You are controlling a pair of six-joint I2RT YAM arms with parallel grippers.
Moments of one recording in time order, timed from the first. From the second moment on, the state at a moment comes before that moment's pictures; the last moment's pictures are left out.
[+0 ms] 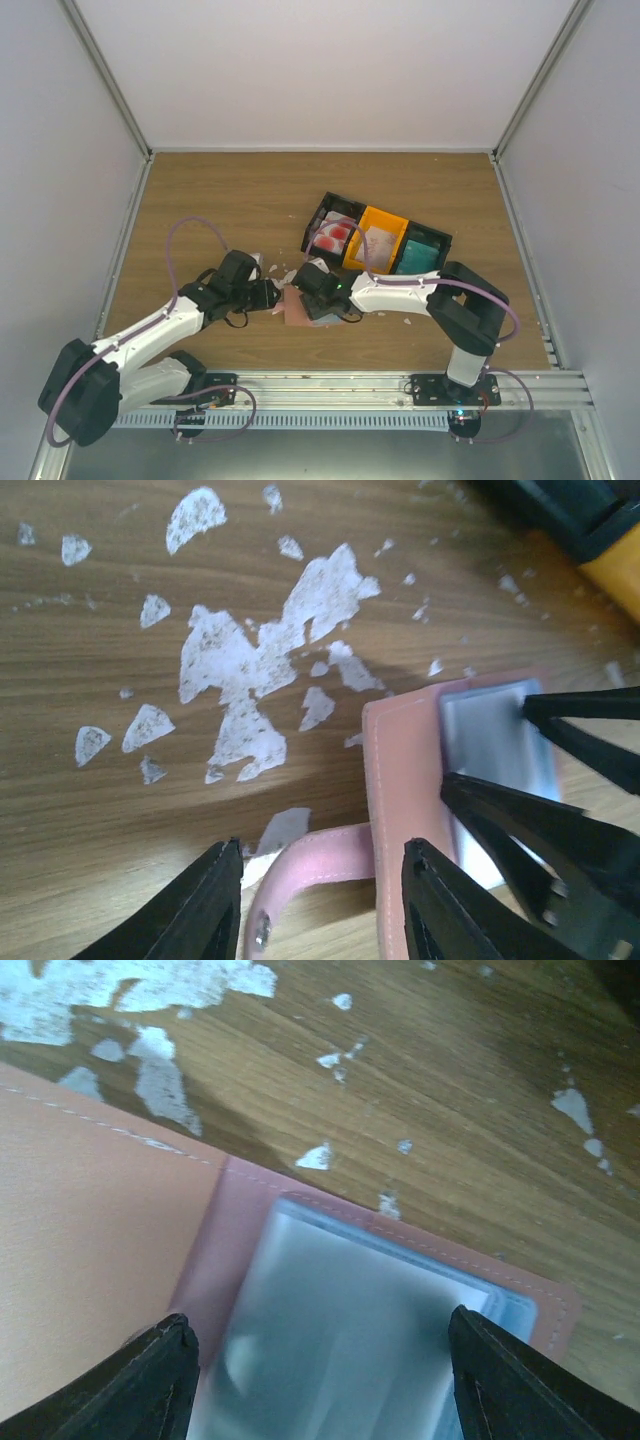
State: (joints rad) left arm -0.56 1.09 0.52 -0.40 0.15 -0.67; right arm 1.07 1.77 1.02 -0.42 0.24 0.55
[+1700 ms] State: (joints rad) left arm -0.53 1.32 0.42 -0.08 0.45 -0.63; right arm 0.84 1.75 1.00 -0.35 -0.06 0.23
